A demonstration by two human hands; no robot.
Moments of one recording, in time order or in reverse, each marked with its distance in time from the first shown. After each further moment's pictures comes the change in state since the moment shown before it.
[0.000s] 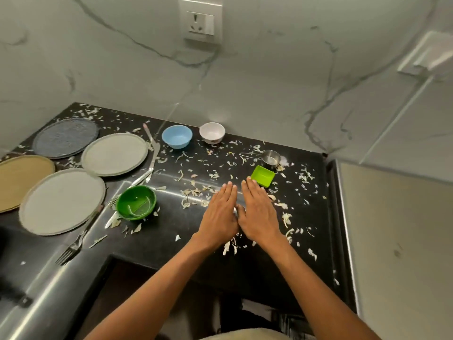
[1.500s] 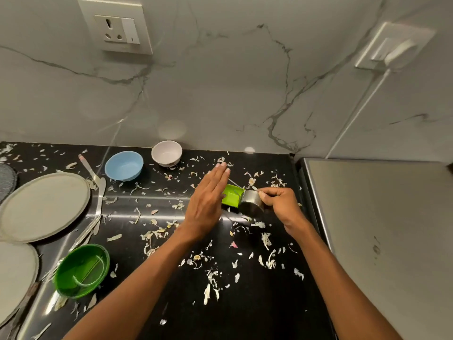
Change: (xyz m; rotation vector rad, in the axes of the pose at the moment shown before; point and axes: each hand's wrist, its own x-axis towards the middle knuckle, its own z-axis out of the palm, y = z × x) left_hand 0.152 -0.002 -0.004 -0.009 0.265 0.467; right_hand 0.074 0.123 -0.049 1.108 0.158 0.625
